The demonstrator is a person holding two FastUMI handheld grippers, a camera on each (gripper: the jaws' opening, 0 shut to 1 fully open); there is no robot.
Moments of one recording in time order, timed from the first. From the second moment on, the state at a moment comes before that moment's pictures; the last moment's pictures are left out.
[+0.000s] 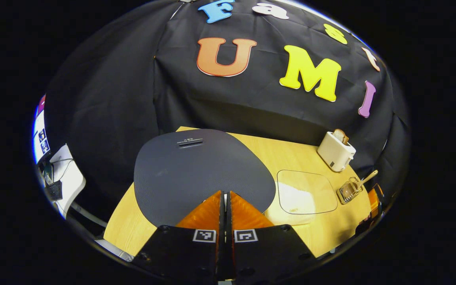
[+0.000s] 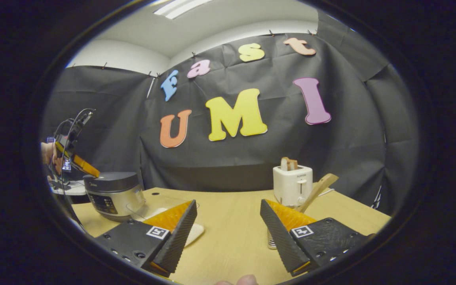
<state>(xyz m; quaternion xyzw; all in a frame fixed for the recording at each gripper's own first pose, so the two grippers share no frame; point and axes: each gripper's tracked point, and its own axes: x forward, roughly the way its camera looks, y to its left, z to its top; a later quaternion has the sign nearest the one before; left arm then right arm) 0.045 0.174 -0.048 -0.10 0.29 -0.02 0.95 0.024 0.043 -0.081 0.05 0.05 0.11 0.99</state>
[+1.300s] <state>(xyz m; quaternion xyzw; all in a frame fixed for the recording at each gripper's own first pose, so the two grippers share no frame) 0.033 0.197 0.075 -0.04 0.03 0.10 0.99 0.009 0.007 -0.069 0.05 0.04 0.07 1.00</state>
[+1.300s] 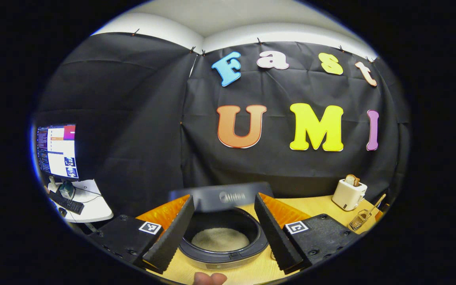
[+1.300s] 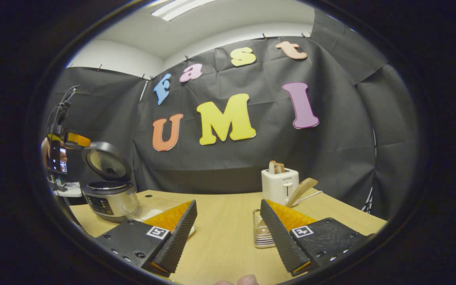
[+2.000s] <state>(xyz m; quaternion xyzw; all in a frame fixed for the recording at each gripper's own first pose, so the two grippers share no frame) -0.023 0.171 0.021 -0.04 0.01 0.11 0.99 -0.009 -0.044 -0.074 0.02 0.04 0.03 1.00</state>
